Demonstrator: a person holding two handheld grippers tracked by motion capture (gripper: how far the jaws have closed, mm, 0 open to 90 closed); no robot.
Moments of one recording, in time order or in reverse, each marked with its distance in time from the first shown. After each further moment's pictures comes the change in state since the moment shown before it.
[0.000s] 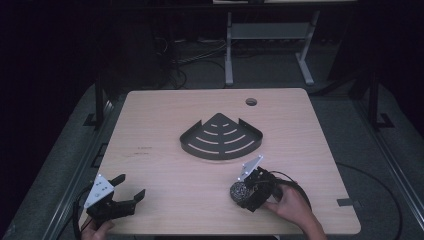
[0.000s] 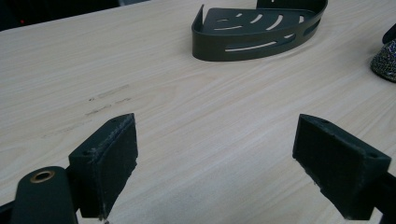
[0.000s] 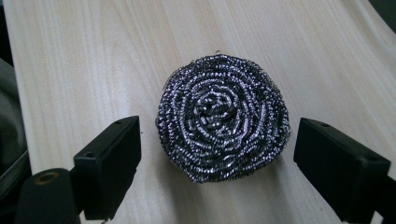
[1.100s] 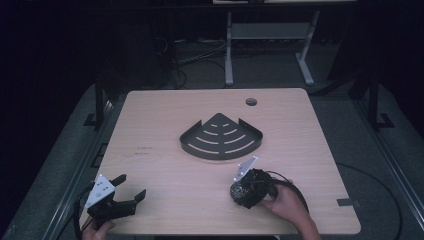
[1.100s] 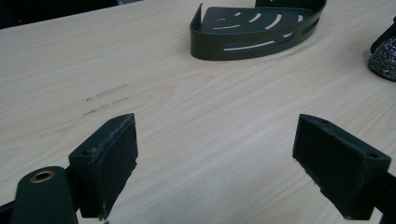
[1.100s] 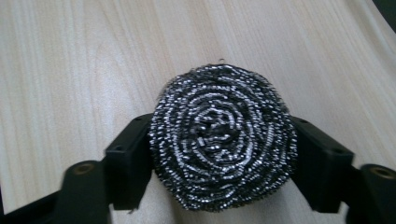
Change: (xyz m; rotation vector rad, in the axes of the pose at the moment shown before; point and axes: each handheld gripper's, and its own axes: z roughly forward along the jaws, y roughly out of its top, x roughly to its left) left arm -0.001 0.000 0.002 0.003 -0.005 0.002; right arm 0.000 0.005 0.011 0.009 -0.024 -0.033
